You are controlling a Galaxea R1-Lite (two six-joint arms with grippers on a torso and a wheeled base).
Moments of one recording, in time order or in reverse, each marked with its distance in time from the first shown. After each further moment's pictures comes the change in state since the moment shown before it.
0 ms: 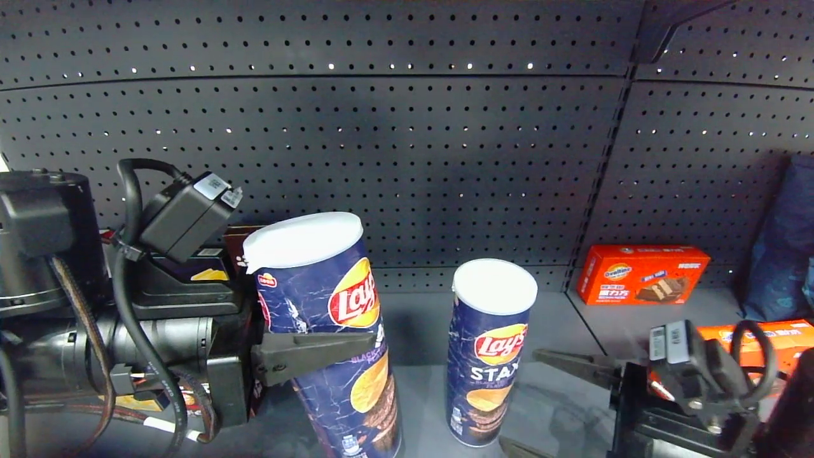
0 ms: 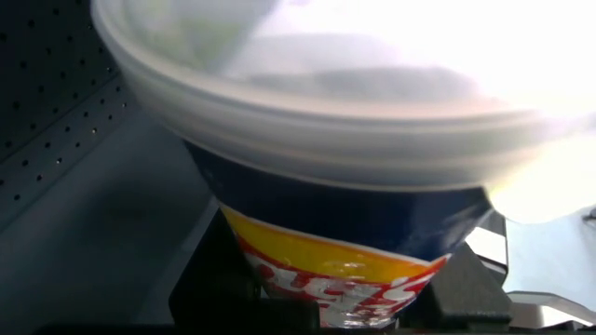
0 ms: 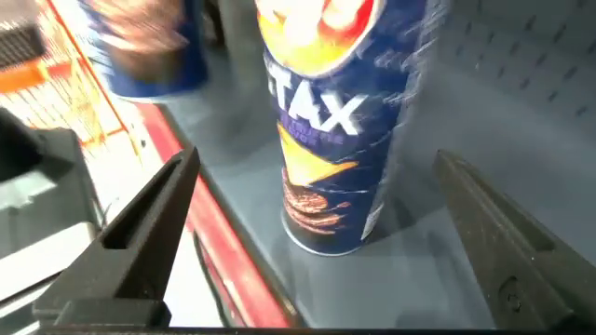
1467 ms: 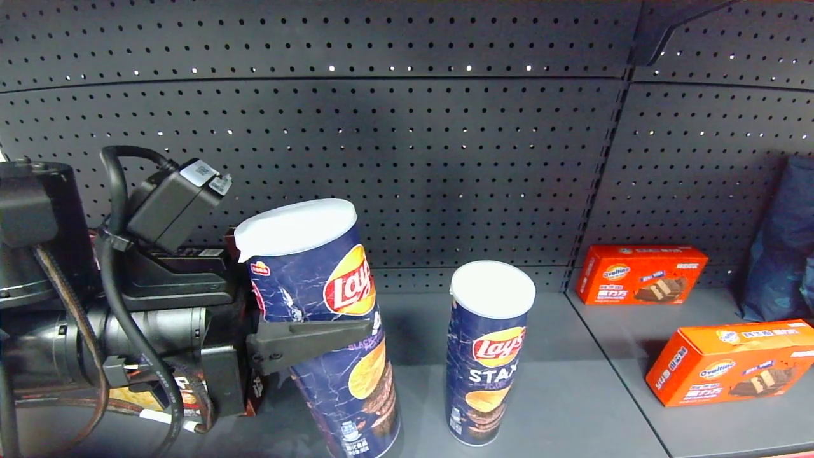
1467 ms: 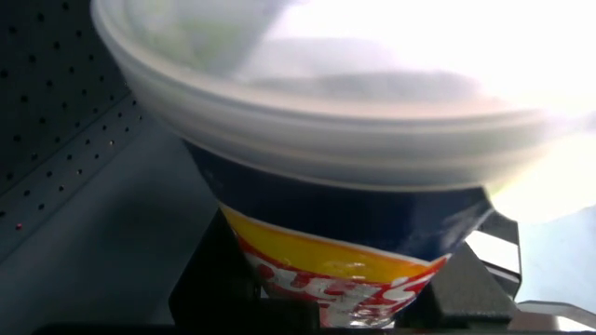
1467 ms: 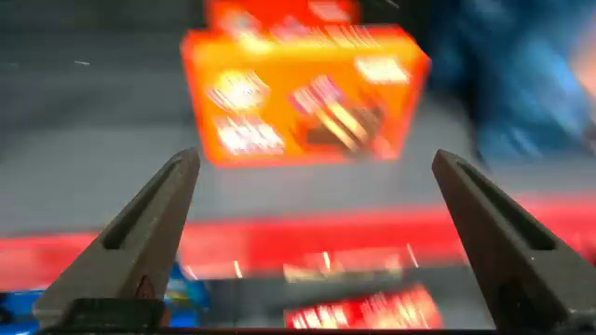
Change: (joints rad) left arm 0.005 -0.009 -0.012 -0.008 0.016 0.009; right arm -0.874 -1.308 0.210 1.063 -0.264 0.039
